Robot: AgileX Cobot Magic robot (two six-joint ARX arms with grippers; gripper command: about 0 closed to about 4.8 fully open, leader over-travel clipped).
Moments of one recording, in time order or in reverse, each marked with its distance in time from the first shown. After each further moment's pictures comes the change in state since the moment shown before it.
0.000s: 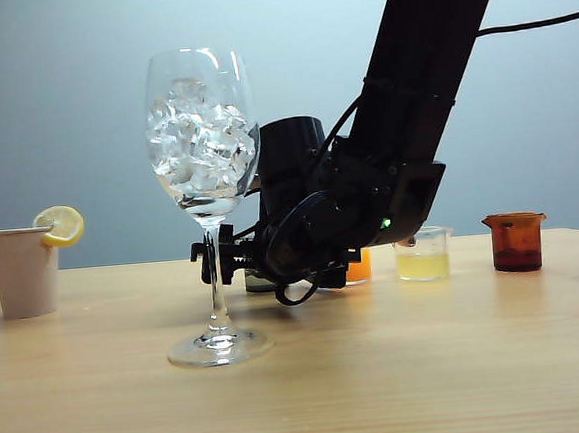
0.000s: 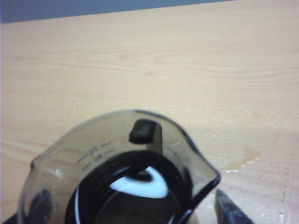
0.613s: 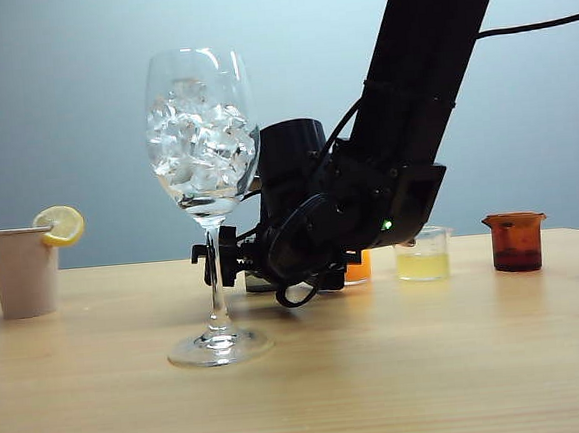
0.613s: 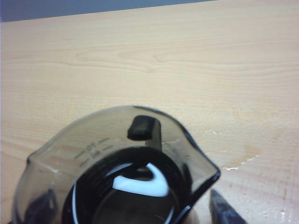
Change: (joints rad) left arm 0.000 0.000 0.002 -0.137 0.001 0.088; right arm -0.002 0.005 0.000 -0.001 -0.007 0.002
